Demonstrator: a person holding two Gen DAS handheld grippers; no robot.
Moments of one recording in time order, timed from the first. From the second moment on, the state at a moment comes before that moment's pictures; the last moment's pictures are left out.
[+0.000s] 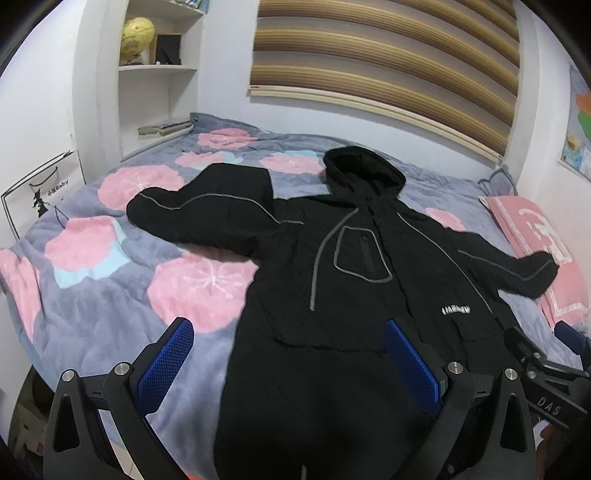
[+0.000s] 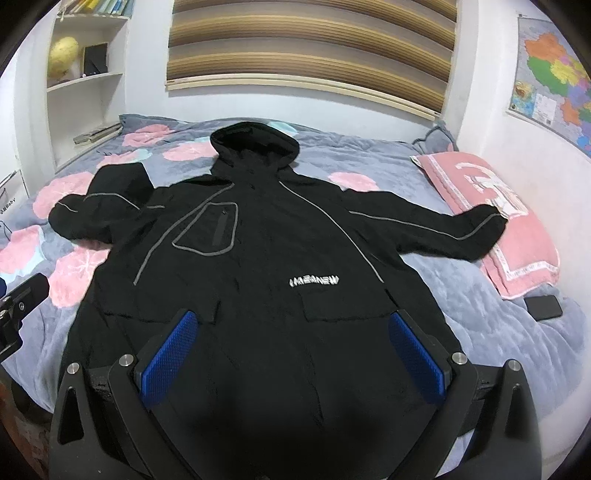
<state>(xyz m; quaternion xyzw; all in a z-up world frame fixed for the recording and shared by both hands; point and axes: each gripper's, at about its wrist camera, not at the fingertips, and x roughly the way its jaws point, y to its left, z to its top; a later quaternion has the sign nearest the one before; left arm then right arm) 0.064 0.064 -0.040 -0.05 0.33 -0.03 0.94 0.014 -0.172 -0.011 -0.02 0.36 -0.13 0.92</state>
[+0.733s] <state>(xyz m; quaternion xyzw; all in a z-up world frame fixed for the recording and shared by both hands) 0.258 0.345 -0.089 -0.30 0.29 0.04 0.91 0.220 -0.162 -0.089 -0.04 0.31 -0.02 0.95</state>
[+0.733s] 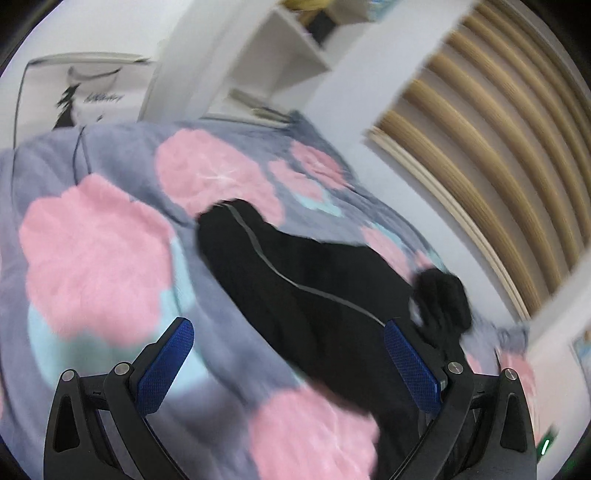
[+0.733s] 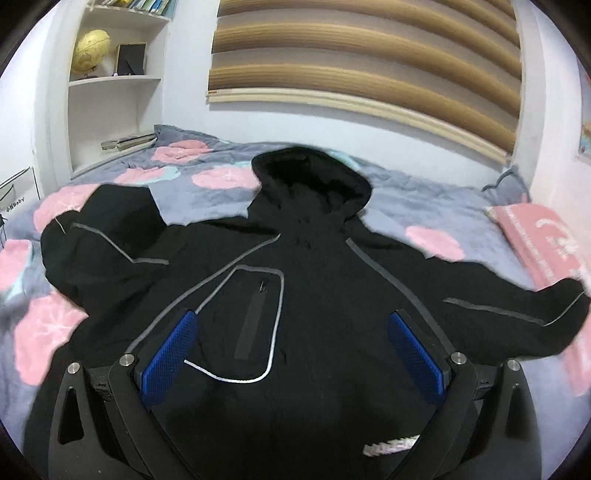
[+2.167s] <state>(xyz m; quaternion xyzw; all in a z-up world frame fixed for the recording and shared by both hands) 0.309 0.119 0.017 -0.02 0.18 -0.10 0.98 0.226 -0.185 -0.150 0.02 0.32 -0.05 0.95</state>
